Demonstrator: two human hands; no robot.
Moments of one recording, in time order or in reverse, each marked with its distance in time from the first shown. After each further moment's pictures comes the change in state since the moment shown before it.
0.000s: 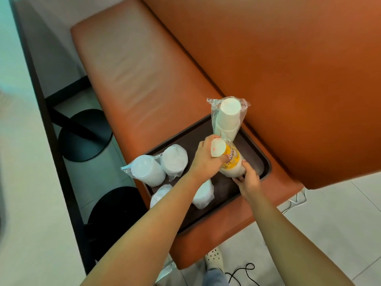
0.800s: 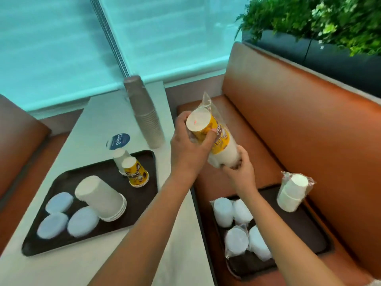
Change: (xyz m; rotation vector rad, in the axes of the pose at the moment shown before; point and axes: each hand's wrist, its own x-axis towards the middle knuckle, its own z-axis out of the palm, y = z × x) left_hand -0.241 0.127 -0.269 -0.126 0.912 0.540; right_hand -0.299 -0.053 0.231 -0.436 -0.578 -0.907
